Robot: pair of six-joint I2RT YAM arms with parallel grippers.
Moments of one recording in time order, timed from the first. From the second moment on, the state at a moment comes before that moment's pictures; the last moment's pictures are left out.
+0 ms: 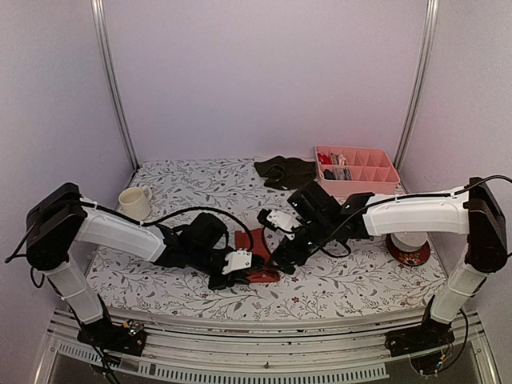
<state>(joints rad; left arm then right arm) -0.92 1.68 0.78 0.02 0.35 0.63 0.96 1.72 1.17 -0.39 -0.13 -0.06</state>
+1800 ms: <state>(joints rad) -0.60 2.00 0.99 -0.15 0.89 0.34 1.21 1.97 1.04 0.16 0.31 -0.60</state>
